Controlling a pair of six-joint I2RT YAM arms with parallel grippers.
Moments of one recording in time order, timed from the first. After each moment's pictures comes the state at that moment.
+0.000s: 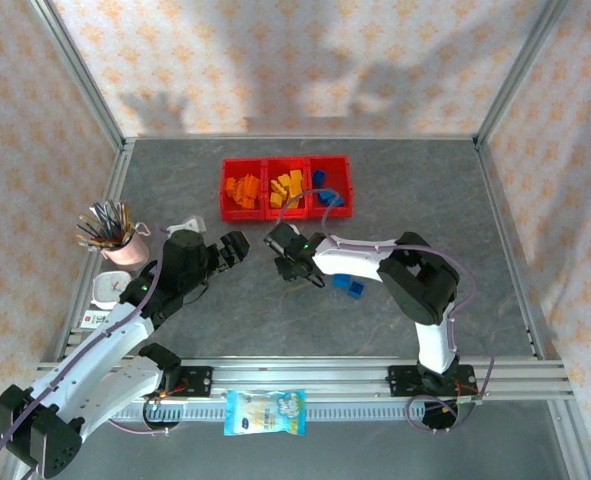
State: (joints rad) left arm -0.44 0.83 0.61 -0.38 -0.05 -0.88; right arm 0.91 1.94 1.25 -0.46 0.19 0.45
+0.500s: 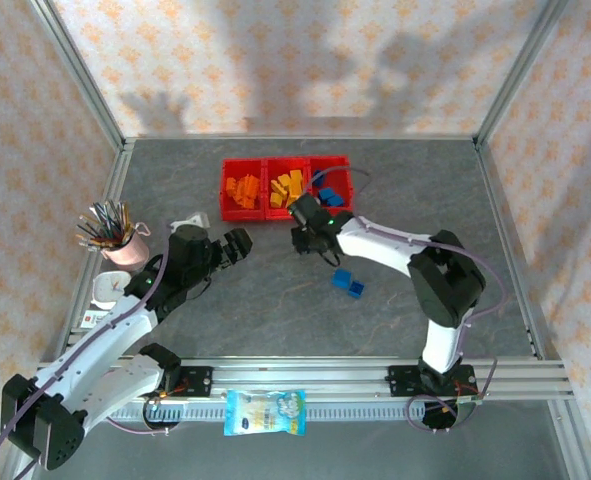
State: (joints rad) left arm -0.44 0.90 0.66 -0.37 -0.05 -0.86; right arm 0.73 1.81 1.29 -0.50 0.14 0.49
